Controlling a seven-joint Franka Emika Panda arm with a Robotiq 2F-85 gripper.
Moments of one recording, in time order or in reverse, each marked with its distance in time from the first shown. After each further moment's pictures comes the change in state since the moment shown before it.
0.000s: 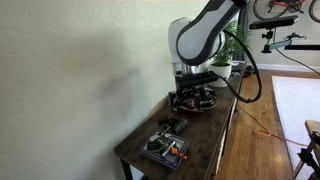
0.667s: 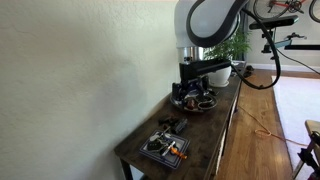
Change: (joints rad) arm -0.014 -0.172 0.049 -0.123 -0.008 -0.003 -0.206
